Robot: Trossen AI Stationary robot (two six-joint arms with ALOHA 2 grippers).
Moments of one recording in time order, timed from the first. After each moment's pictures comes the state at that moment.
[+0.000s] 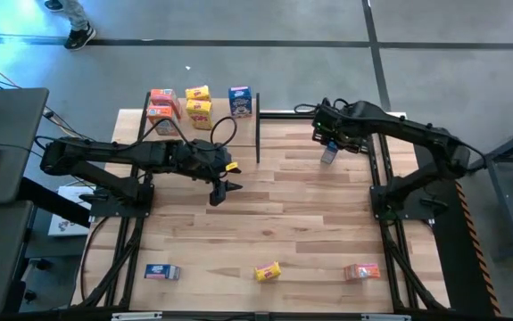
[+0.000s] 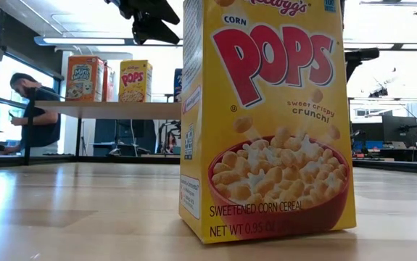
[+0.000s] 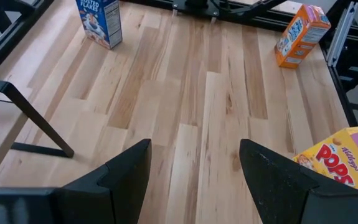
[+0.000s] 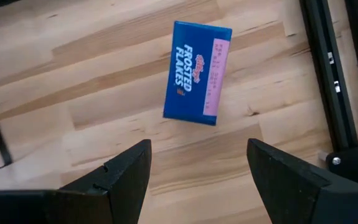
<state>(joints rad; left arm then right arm) 0.01 1.26 1.06 -0.43 -0.02 -0.15 -0.47 1.43 1.29 -1.33 0.23 1.37</state>
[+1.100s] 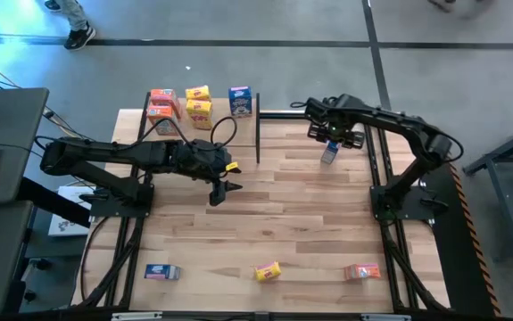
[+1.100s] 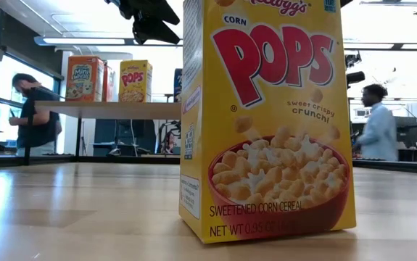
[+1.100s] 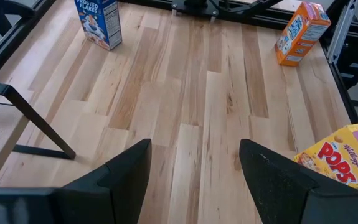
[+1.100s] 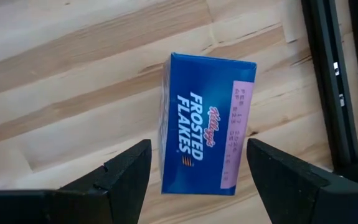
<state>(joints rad) 0.01 1.26 1.06 -0.43 -0.02 -0.14 -0.61 1.62 1.29 -1.27 0.19 1.28</state>
